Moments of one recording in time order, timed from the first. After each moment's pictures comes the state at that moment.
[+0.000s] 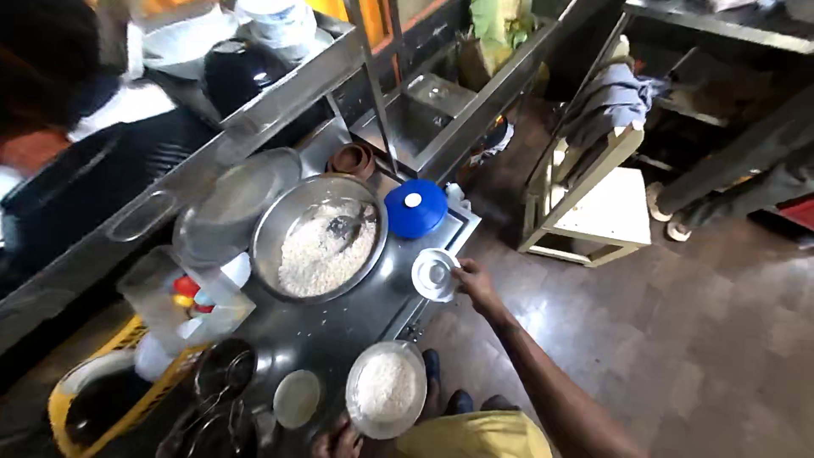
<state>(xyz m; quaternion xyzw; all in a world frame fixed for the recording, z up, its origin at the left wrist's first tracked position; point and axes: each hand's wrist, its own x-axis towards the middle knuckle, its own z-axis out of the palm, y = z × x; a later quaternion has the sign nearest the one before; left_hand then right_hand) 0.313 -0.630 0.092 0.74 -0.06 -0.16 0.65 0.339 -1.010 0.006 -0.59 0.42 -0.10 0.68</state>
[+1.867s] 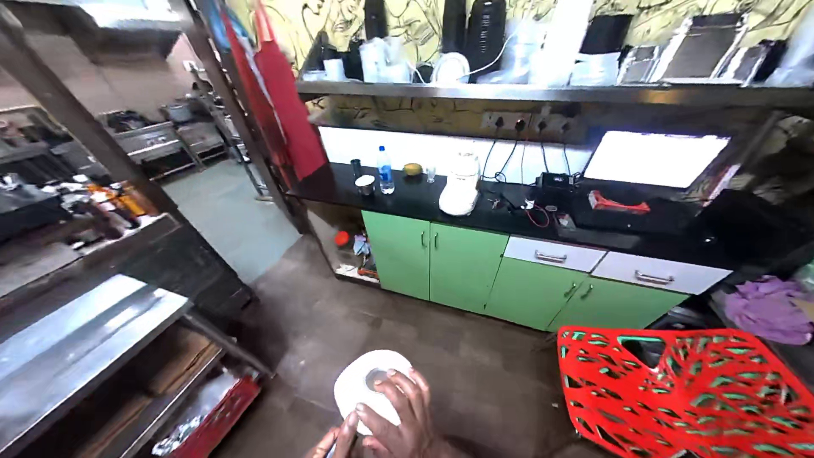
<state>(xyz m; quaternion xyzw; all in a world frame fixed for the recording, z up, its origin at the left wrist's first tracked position) -0.921 -1.952 0.117 0.34 -0.61 -0.66 0.29 -1.045 -1.852 0.076 -0.52 0.69 -0.40 -0.30</state>
